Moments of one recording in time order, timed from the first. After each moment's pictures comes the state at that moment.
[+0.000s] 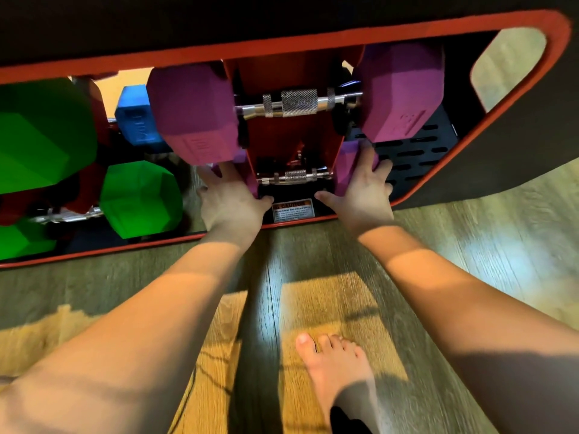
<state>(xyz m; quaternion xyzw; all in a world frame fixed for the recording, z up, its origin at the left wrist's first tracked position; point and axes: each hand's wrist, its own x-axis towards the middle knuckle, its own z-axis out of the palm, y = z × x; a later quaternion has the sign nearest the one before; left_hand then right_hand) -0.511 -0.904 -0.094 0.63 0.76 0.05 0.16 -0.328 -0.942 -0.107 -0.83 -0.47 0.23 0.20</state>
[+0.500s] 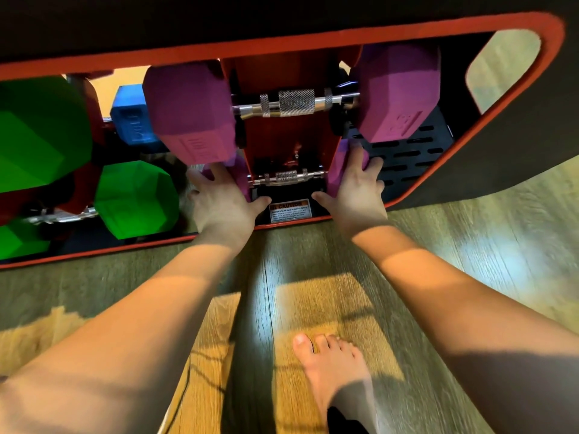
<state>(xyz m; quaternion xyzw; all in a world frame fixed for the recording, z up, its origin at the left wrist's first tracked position) -0.519 -0.904 -0.101 0.63 0.76 0.05 0.13 -0.334 -0.940 -0.106 -0.83 -0.49 0.22 0.19</state>
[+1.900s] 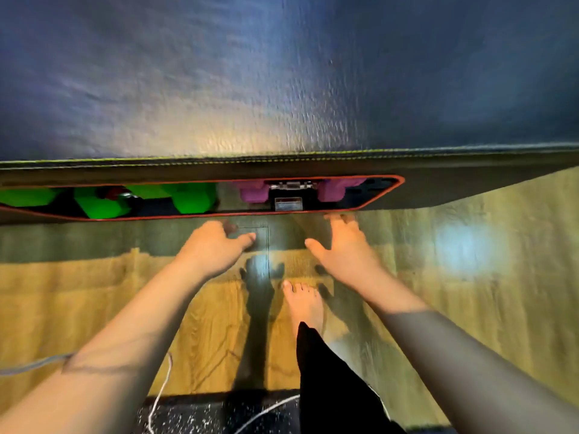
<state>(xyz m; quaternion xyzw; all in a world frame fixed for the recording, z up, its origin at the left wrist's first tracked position) -0.574 -0.982 0.119 0.53 0.72 -0.08 0.44 -0.350 -1.030 0.110 -0.76 -0.50 0.42 0.00</state>
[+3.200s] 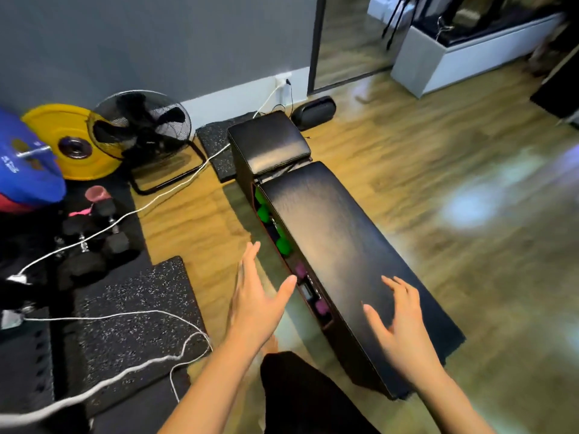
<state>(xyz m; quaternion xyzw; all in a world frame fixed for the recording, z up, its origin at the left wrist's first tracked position) -0.326 -1.153 0.653 0.18 0.86 0.45 0.16 -0.143 -0.968 0.631 -0.36 -0.87 0.34 0.07</state>
